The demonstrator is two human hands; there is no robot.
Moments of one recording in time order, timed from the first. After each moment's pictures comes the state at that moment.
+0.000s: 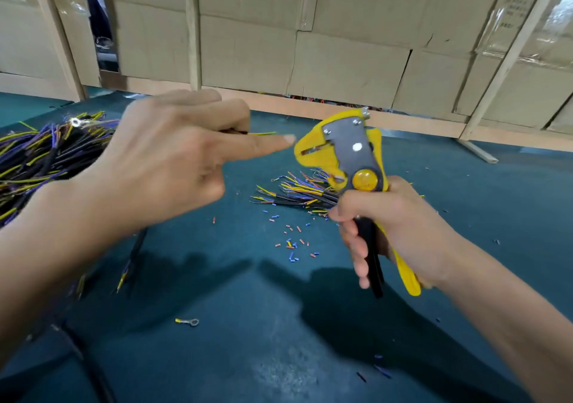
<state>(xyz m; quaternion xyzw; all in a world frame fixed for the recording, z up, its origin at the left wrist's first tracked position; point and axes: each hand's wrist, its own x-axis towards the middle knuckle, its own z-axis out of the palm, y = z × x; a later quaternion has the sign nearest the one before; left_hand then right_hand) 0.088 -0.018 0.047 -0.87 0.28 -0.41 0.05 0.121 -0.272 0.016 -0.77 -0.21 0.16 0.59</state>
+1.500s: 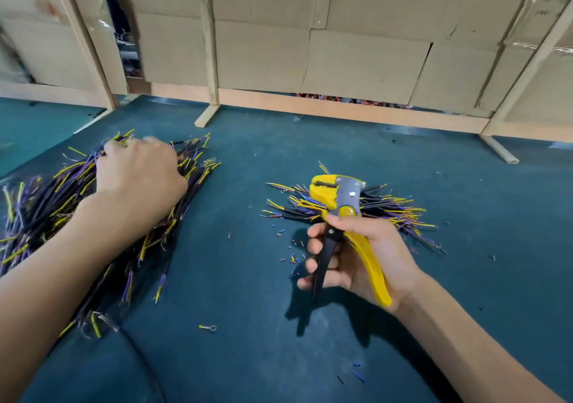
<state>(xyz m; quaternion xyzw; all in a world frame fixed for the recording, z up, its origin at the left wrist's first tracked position) 0.117 0.028 0.056 -0.96 -0.23 -0.14 0.03 0.131 -0.265 0.012 -0.50 -0.04 0.40 0.77</state>
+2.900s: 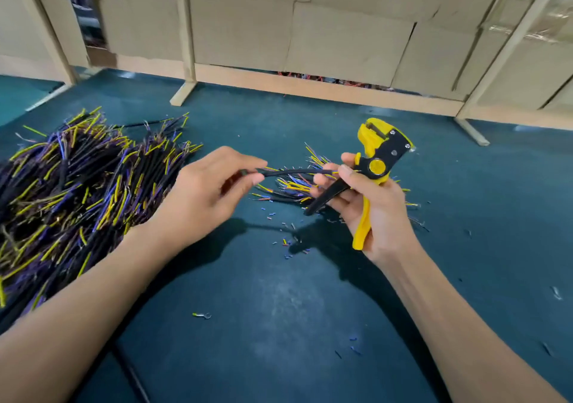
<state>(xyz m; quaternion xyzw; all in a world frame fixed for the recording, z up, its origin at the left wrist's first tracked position) 0.131 -0.017 -0.012 -0.85 0.24 -0.33 -0.34 0.162 -0.263 -0.004 -0.47 -0.08 0.06 0.88</state>
